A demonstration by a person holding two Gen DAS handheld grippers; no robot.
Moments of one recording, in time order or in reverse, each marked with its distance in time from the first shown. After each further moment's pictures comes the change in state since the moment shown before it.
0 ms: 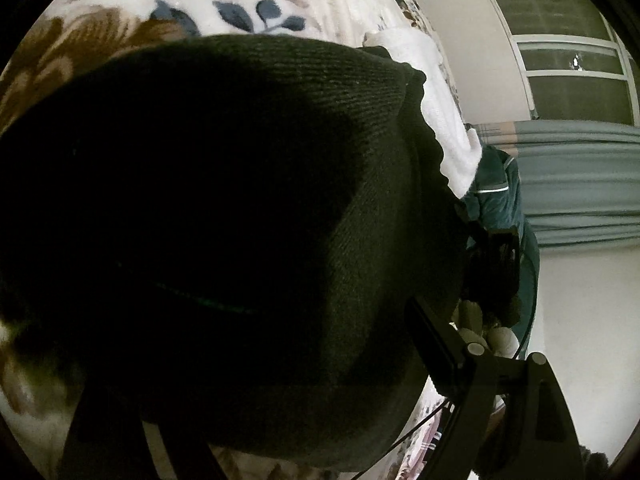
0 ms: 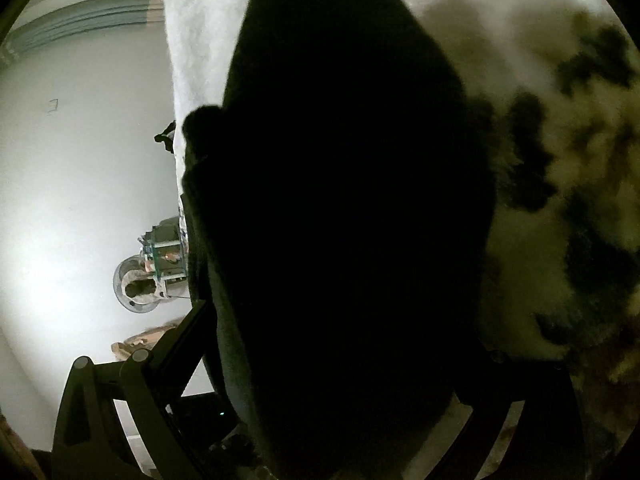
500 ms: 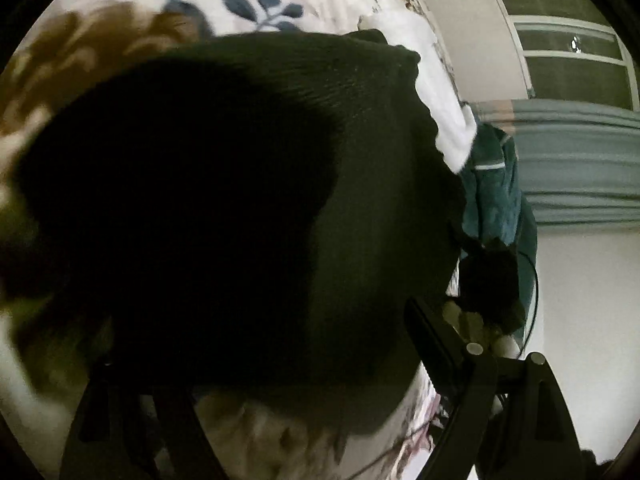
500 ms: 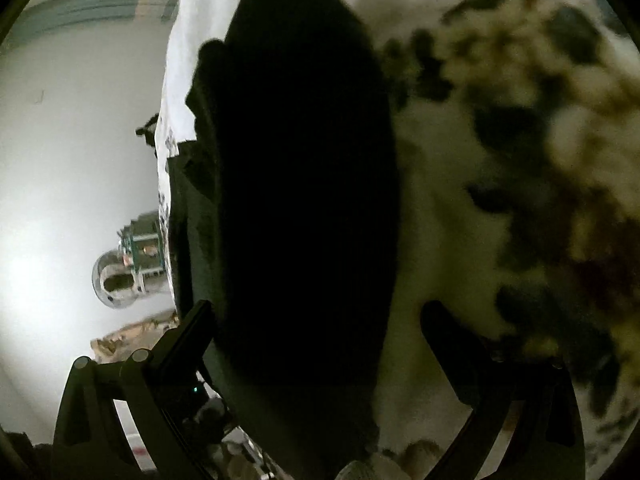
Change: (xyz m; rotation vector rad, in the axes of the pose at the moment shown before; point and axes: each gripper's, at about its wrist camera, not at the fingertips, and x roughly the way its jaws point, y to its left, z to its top) left arm -0.001 -0.003 0.004 0.013 0.071 -0.003; right arm -0.014 0.006 -0.041 -0.006 0.011 -0.089
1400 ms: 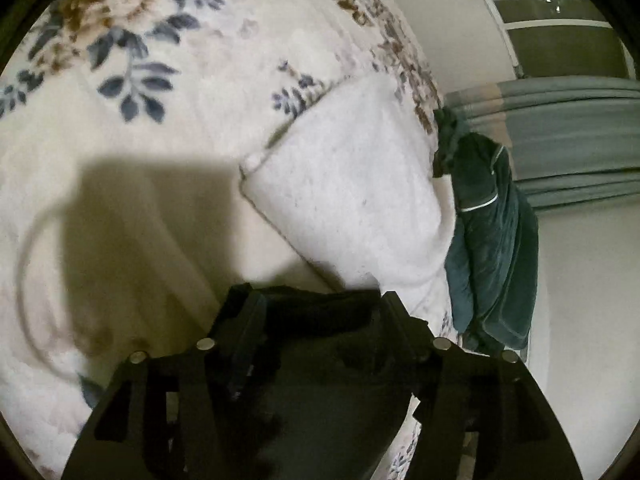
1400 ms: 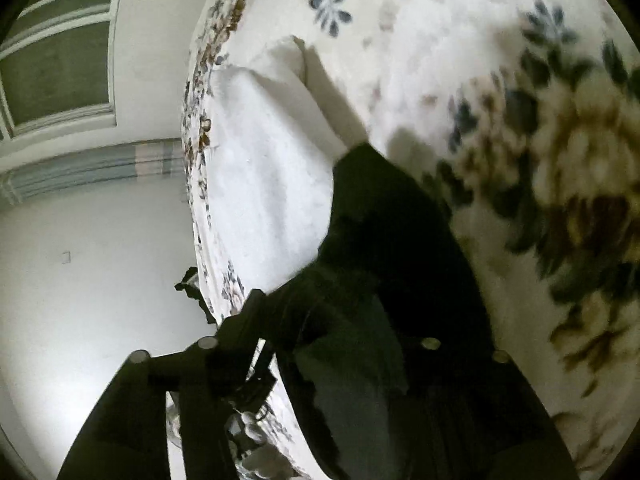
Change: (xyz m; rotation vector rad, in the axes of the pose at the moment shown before) left arm 0.045 -0.098 0.211 0.196 0.075 0.015; right arm -0.062 0.050 -0.013 0.353 -0.466 0.133
